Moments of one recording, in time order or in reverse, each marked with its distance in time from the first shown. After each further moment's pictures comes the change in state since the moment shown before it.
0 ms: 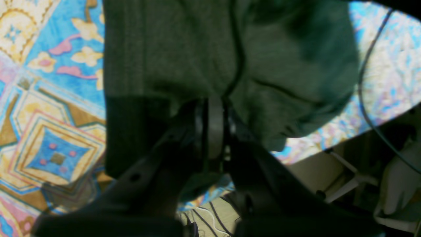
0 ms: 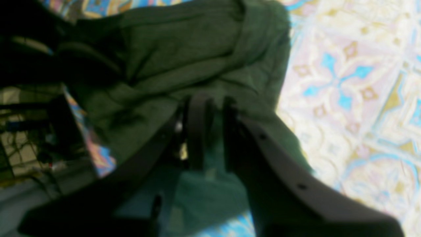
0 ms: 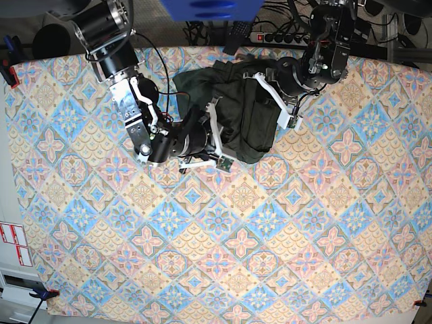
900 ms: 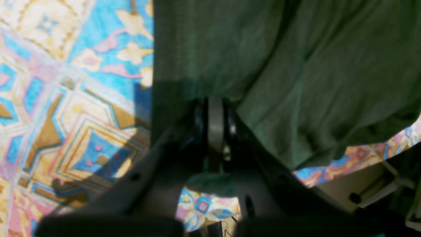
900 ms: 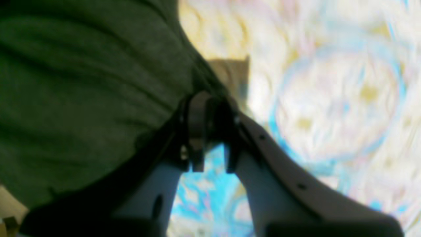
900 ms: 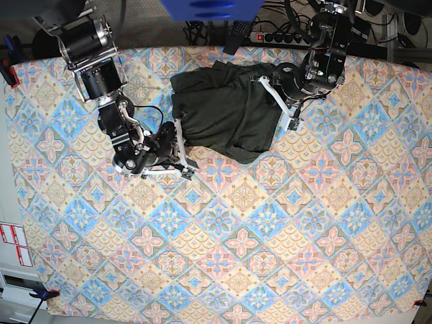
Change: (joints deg) left arm -2.7 0.2 -0.1 -5.4 7.9 -0.1 -0.2; right arm 4.2 4.9 0.8 -16.2 -10.3 -0.4 6.3
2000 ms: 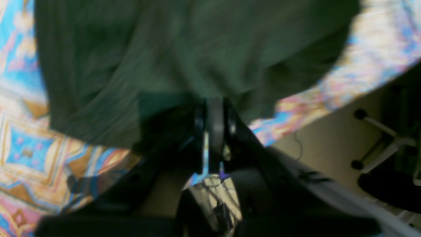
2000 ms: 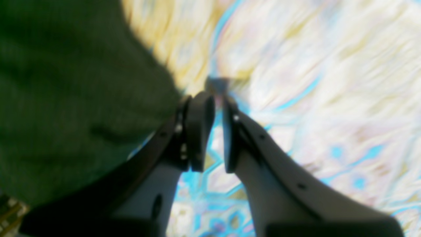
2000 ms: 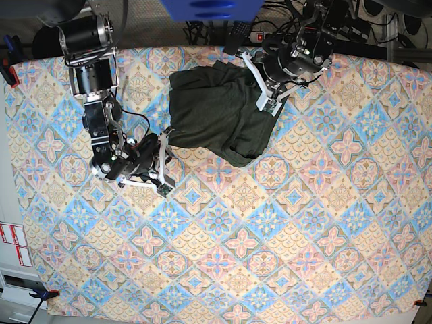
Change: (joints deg) left arm 4.9 -1.9 9.2 8.2 0.8 0.2 0.6; right arm -1.2 -1.2 12.7 4.7 -1.1 0.0 -1.0
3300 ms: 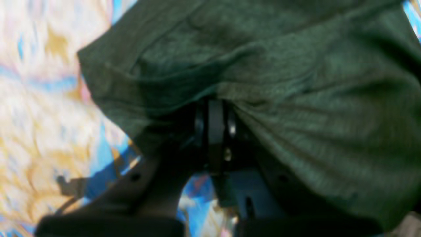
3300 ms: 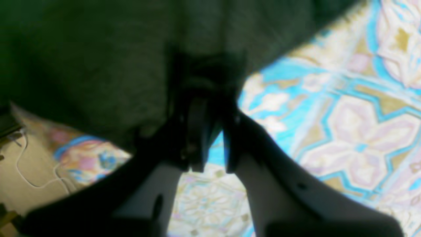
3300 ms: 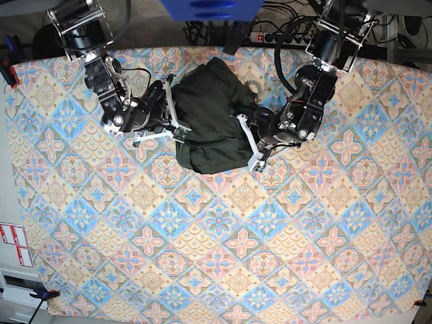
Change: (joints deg) left arm -28.3 1.9 6.1 -27.2 -1.0 -1.0 -1.0; right arm -14.1 6.5 -11.3 13.6 0.0 0.0 0.8
